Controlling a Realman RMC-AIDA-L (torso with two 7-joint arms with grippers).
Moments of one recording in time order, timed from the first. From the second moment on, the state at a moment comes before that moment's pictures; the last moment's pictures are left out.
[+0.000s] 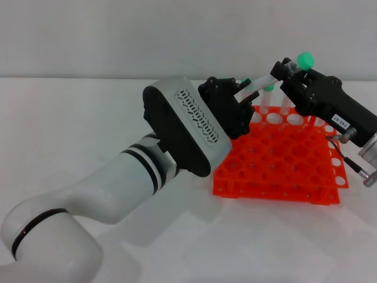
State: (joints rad) left arm -0.43 -2.09 2.16 1.06 2.83 -0.24 -2.65; right arm 0.57 2.03 -1.69 -0.32 -0.29 -1.28 0.88
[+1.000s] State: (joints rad) left arm -0.27 -2.09 2.18 1.06 2.79 -0.52 -2.66; right arm 0.53 2.02 -1.68 -0.31 -0.11 -1.29 0.82
